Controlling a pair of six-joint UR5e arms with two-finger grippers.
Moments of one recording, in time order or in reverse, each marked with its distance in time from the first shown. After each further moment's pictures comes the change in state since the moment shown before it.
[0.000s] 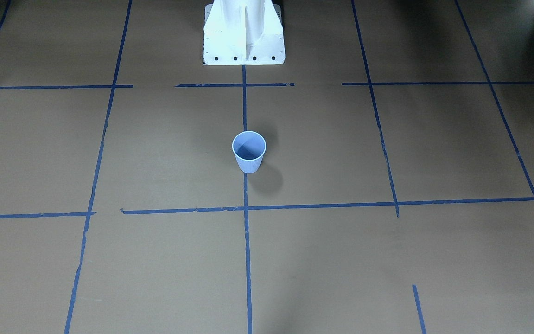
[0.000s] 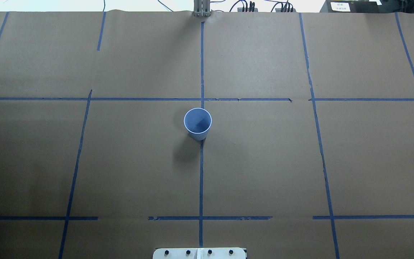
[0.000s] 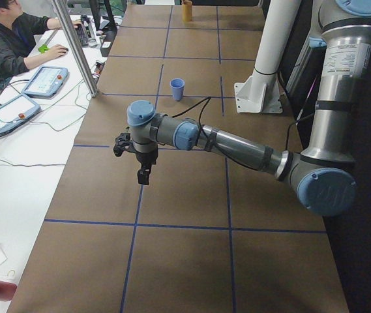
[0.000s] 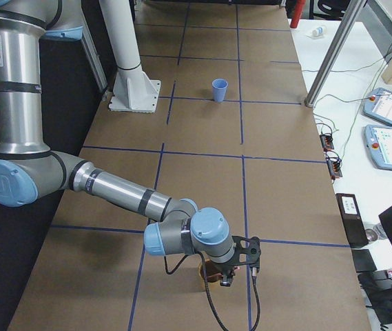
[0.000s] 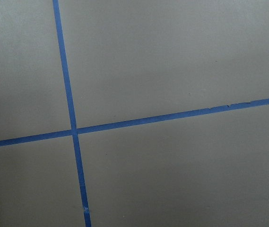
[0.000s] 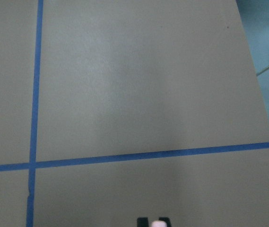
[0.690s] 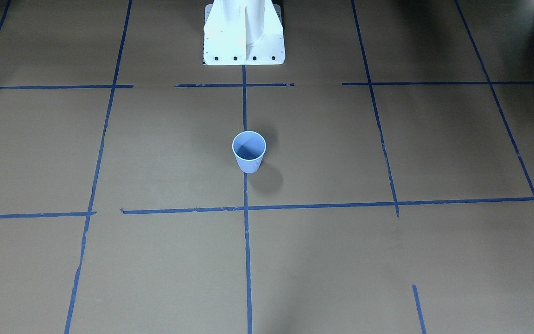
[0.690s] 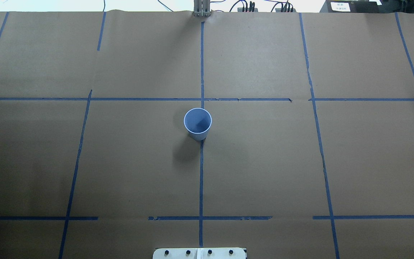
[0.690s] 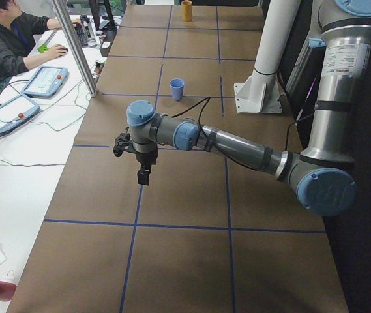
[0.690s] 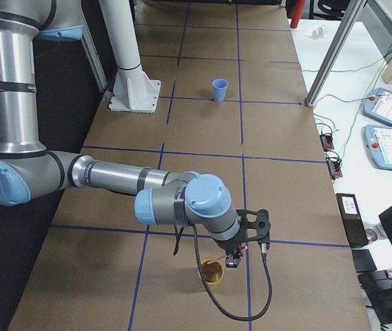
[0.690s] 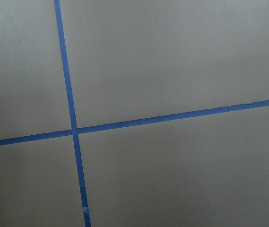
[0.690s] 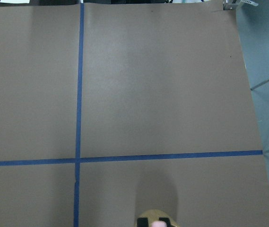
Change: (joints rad) left arm 0.001 0.000 0.002 0.004 -0.001 -0.007; right arm 0.123 0.078 0.272 -0.565 0.070 -0.287
